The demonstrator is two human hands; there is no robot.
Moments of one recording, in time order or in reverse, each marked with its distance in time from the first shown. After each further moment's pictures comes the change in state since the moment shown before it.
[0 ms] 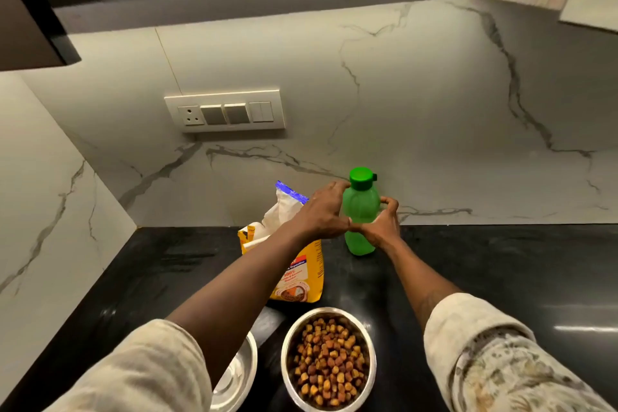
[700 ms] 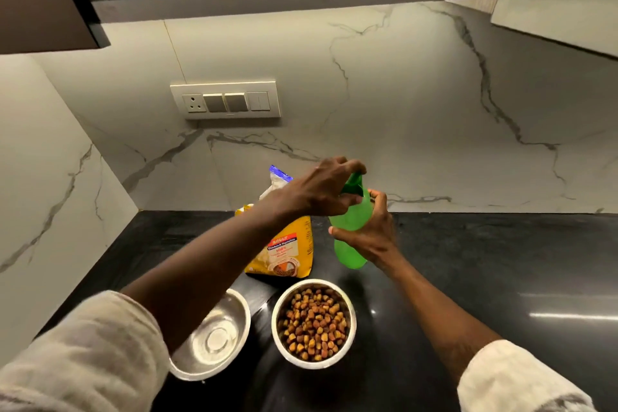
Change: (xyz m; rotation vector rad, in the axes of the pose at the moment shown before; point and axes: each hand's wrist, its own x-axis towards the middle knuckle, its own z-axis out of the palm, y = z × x) left_hand -0.043 0.049 -0.033 0.153 0.057 0.367; right_hand -0.116 -0.022 -0.040 -0.031 0.068 -0.409
